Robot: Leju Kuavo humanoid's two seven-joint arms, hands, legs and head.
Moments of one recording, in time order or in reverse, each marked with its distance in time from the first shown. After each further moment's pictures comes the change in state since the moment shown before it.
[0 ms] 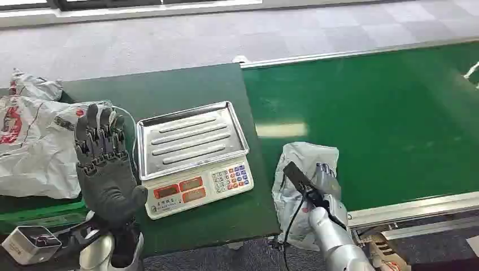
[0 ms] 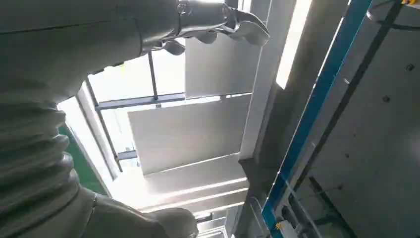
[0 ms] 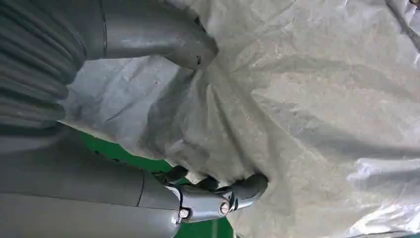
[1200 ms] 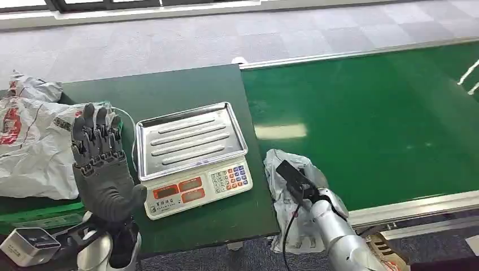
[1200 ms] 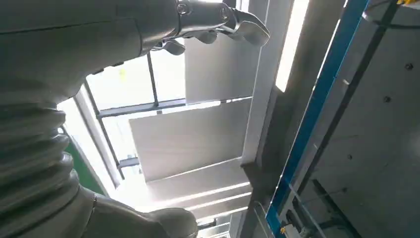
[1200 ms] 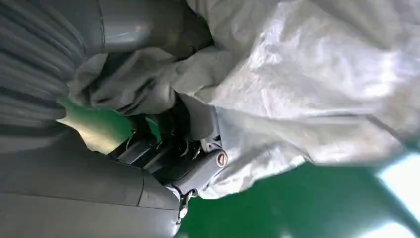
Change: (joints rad) left arm 0.003 -0.001 0.010 -0.021 -0.025 0.022 0.000; right arm -0.060 -0.011 0.024 0.068 -0.158 0.142 -0.379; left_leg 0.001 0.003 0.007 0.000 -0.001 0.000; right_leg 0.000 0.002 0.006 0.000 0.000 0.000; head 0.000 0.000
